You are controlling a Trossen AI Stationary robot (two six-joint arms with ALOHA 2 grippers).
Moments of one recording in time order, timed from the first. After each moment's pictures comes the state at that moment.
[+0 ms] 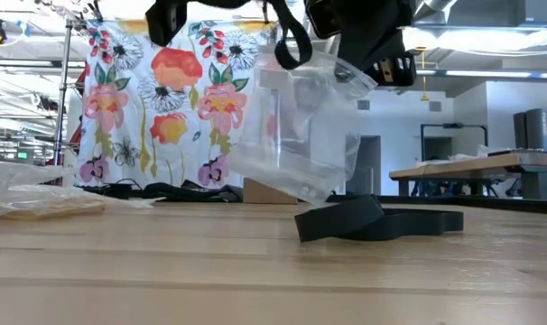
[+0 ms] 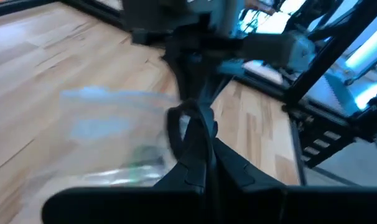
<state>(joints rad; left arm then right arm) -0.48 1.41 0.89 0.12 -0.58 -0.60 0.19 1.69 1.32 -0.64 -0.16 0.85</state>
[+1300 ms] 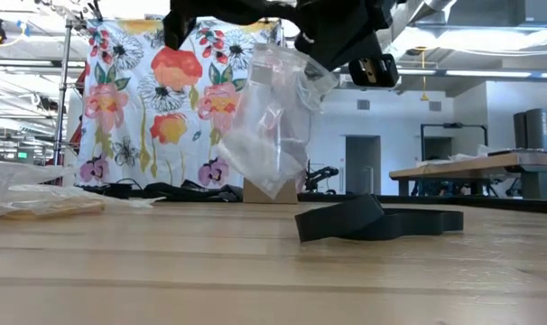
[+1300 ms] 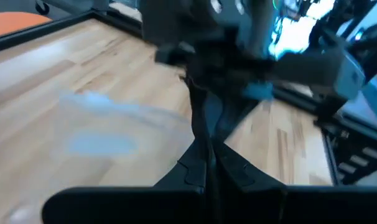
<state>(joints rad) -0.40 1.41 0.92 0.09 -0.60 -0.55 0.15 1.69 1.32 -0.55 -0.11 0.89</state>
